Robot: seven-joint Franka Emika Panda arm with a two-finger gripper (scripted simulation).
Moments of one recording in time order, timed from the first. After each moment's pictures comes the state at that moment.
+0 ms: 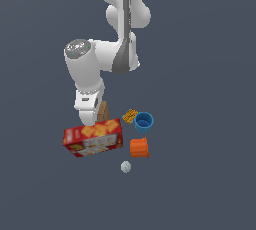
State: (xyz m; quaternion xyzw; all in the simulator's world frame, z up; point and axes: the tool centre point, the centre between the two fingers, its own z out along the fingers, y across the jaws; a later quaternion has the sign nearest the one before) arm -0.019 -0.131 0.144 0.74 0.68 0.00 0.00
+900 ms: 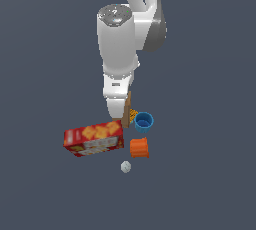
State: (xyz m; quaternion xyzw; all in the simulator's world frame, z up) arm -0.002 -0.026 0.227 0.74 0.68 0.00 0.00
